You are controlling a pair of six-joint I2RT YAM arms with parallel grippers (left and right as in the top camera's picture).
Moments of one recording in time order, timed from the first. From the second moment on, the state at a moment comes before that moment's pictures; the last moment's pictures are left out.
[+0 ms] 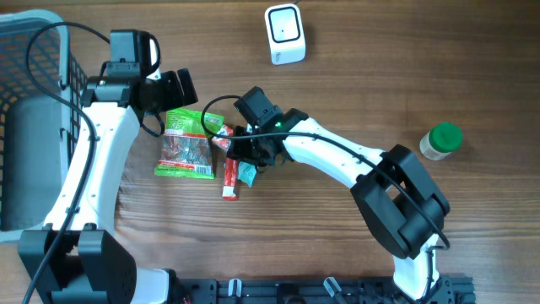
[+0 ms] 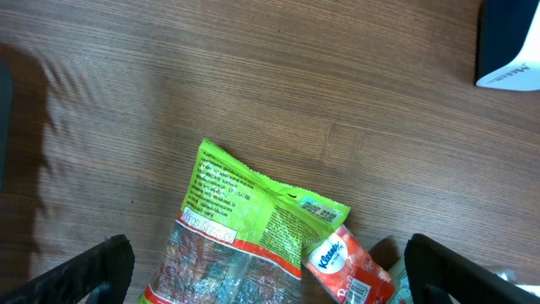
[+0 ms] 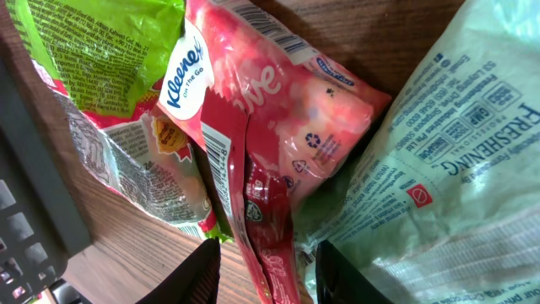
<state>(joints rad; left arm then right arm) -0.02 1.60 1.36 -0.83 0.02 -0.29 0.75 2.04 1.39 -0.47 -0.36 0.91</state>
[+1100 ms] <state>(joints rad) -0.02 1.60 1.36 -0.83 0.02 -0.29 0.67 1.63 1.40 -0.76 -0.22 0.55</state>
